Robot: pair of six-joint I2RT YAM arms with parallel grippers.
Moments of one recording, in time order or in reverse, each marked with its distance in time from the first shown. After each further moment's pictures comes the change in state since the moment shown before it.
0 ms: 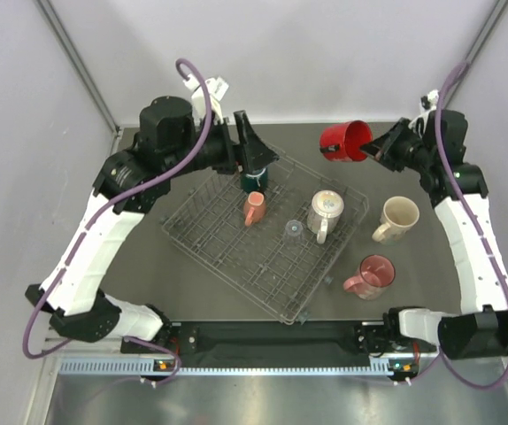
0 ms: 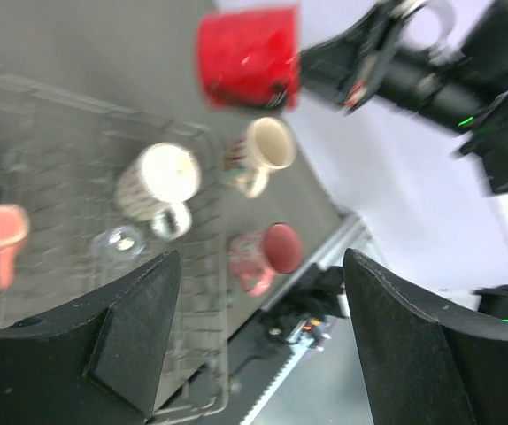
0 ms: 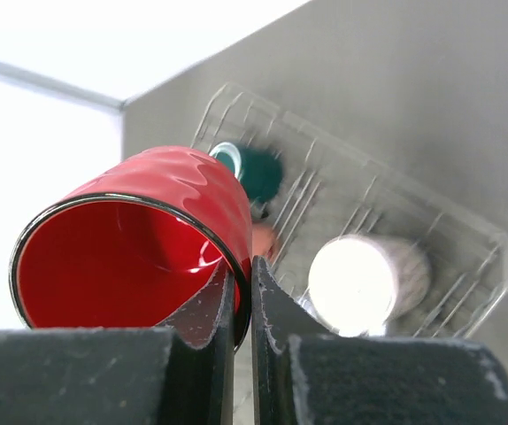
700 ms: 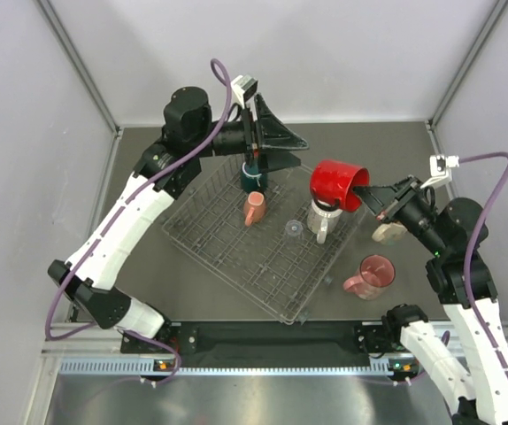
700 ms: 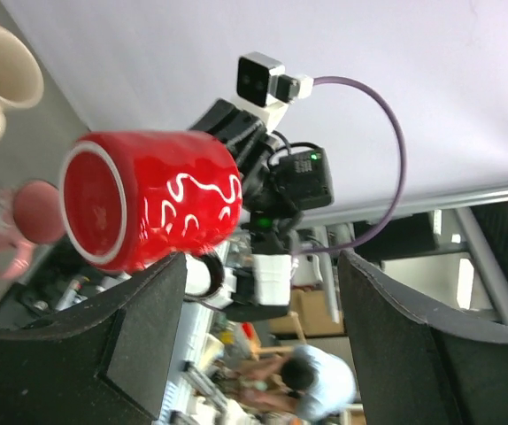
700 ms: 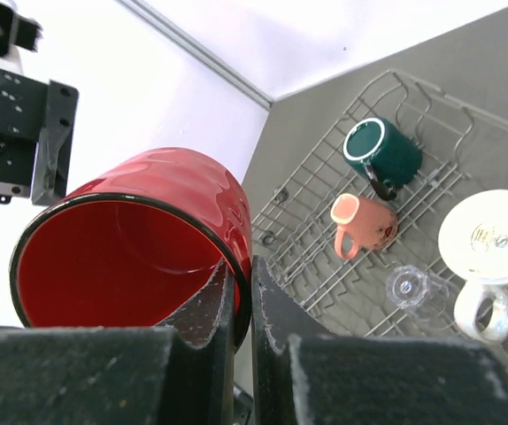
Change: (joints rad) left arm 0.071 0.115 -0.136 0.507 0.570 -0.601; right arm 0.135 -0.615 -0.501 0.305 -0.079 0.188
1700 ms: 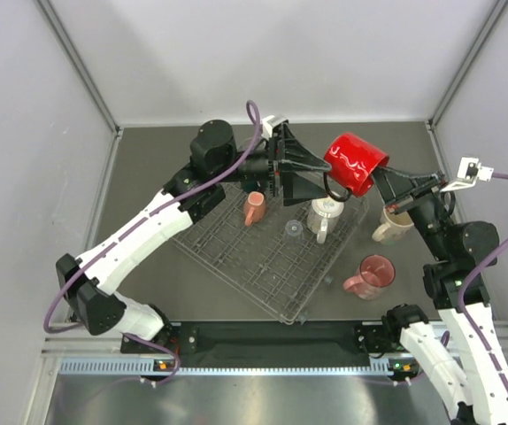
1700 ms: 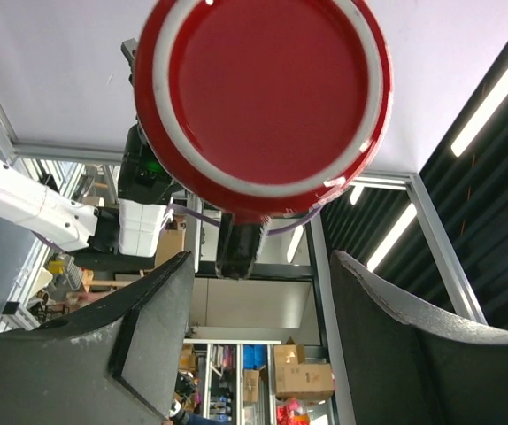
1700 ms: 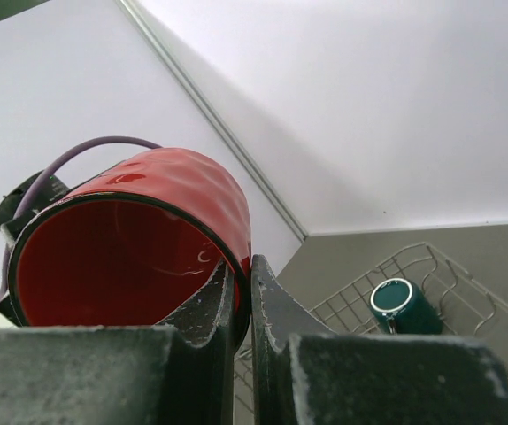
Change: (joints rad) left arm -0.163 -0.057 -0.297 0.397 0.017 -0.576; right arm 0.000 -0.073 -0.136 0.515 0.080 -0.031
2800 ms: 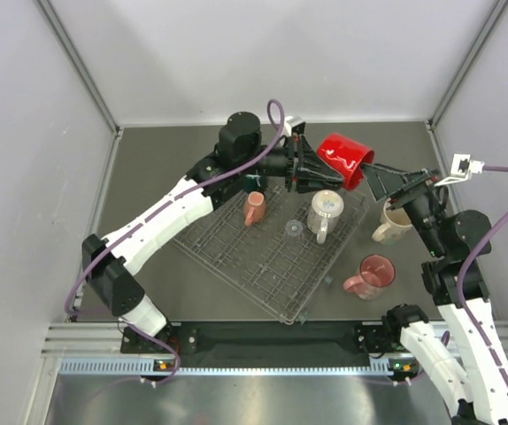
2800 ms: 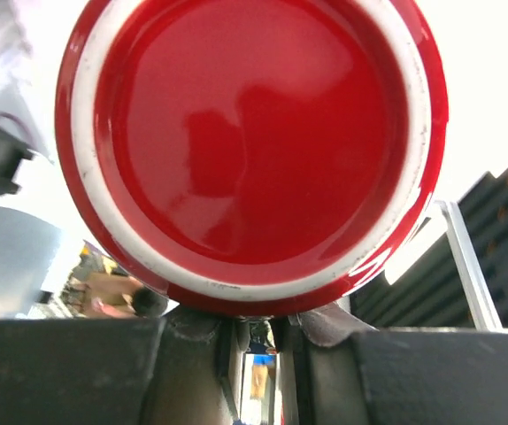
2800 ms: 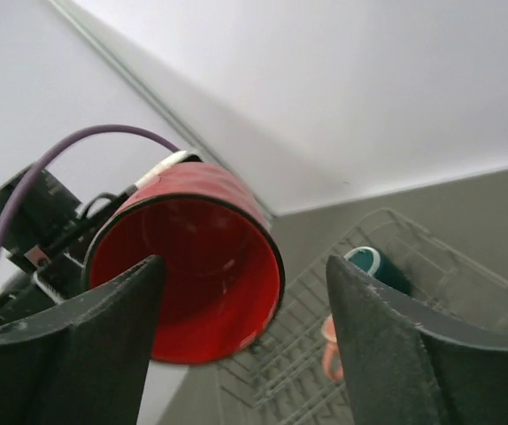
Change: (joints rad) left arm -0.011 0.166 0.102 -0.047 0.029 0.068; right arm 0.001 0.035 0.000 -0.083 0.049 0.017
